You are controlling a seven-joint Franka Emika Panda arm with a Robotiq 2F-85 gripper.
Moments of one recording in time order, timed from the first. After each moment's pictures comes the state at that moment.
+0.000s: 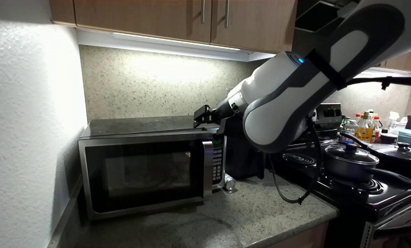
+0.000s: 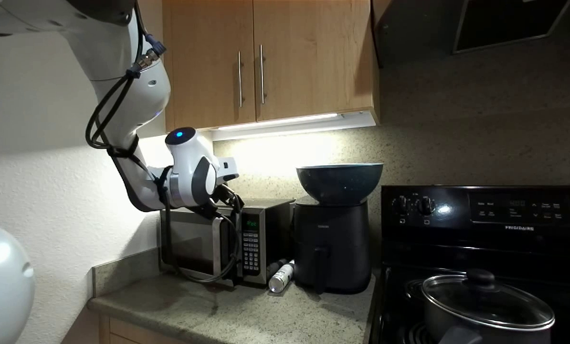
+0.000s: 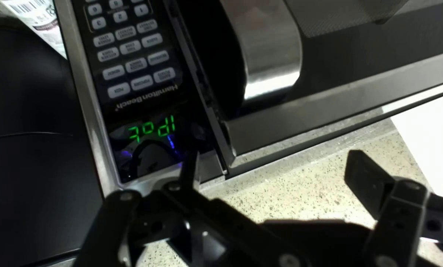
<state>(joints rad) 0.54 0.24 -0.25 -2.20 -0.04 3.40 0.56</state>
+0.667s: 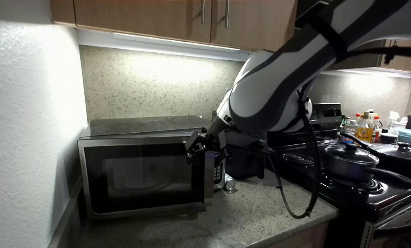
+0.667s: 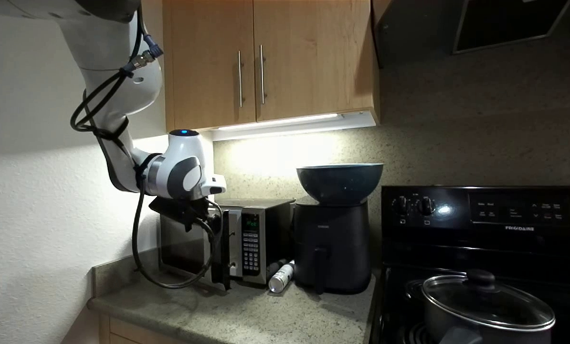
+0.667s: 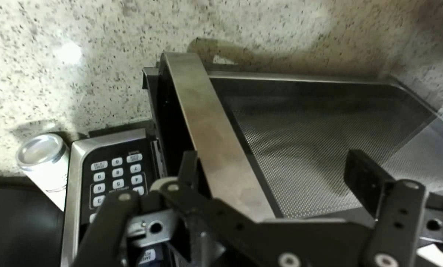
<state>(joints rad) 0.17 0.20 0.25 -2.19 0.19 2.92 0.26</state>
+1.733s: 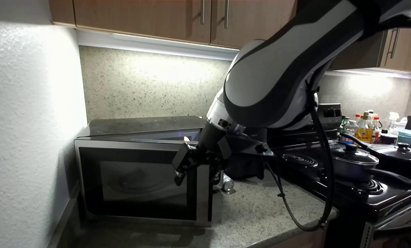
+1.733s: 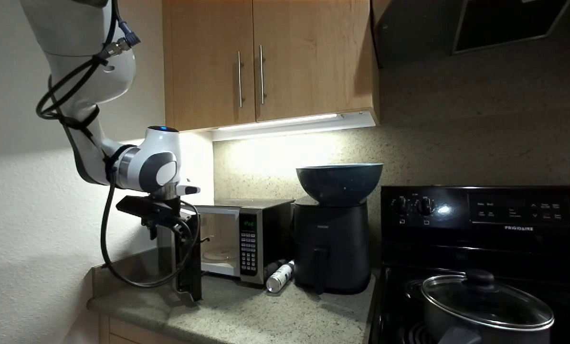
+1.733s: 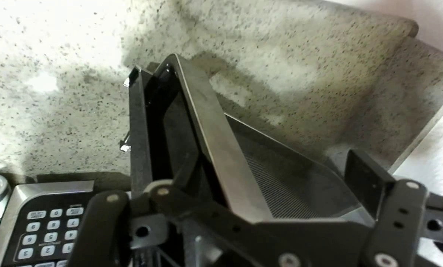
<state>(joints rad) 0.21 0.13 0.31 -2.23 0.25 2.77 0.14</state>
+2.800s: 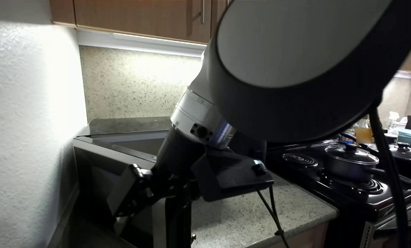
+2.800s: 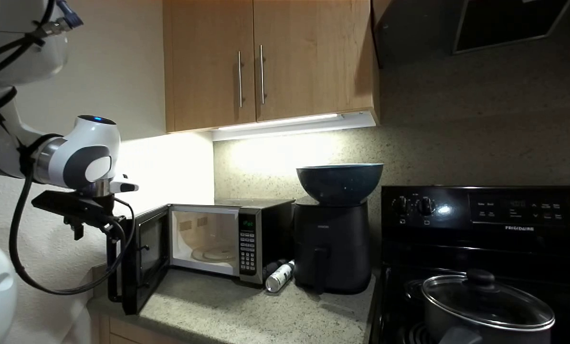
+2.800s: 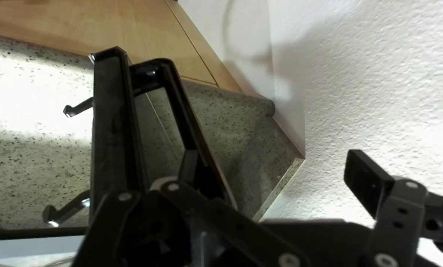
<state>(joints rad) 0.39 0.03 0.41 -2.31 0.37 2.79 0.14</state>
